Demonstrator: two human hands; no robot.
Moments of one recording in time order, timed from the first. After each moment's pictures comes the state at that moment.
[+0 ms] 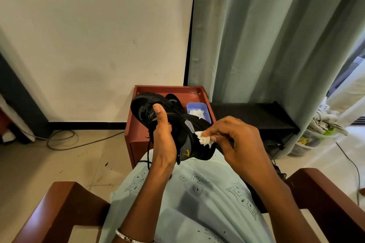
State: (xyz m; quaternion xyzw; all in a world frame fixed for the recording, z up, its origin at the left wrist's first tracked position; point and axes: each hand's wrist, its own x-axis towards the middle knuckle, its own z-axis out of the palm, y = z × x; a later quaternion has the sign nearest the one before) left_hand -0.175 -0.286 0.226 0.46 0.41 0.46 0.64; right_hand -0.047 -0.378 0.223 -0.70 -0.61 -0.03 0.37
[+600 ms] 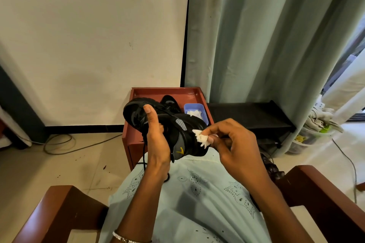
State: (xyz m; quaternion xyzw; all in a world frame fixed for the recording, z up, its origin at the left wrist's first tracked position) left_hand -0.171 -0.284 0.223 0.37 0.41 0.50 0.67; right_hand -0.052 -0.382 0.212 -0.70 -0.55 0.02 0.46
